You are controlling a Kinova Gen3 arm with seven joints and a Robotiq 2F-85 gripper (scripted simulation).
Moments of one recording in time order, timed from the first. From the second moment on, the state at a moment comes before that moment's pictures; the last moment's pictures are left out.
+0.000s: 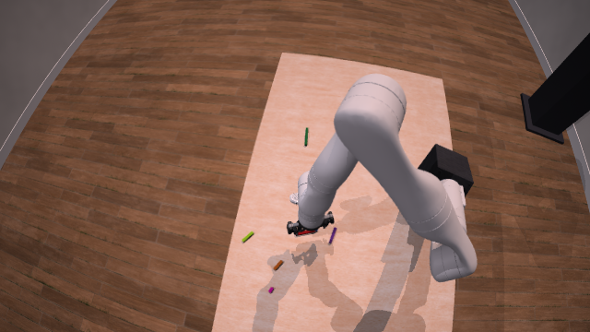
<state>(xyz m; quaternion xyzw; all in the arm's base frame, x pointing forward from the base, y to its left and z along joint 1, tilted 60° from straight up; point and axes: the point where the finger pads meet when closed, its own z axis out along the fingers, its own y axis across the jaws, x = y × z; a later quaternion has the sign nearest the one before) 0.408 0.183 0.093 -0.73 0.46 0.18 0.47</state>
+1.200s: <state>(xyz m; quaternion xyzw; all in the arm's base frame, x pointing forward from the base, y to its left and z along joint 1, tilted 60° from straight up) 0.412 0.180 0.095 -0.41 0.76 0.39 0.32</state>
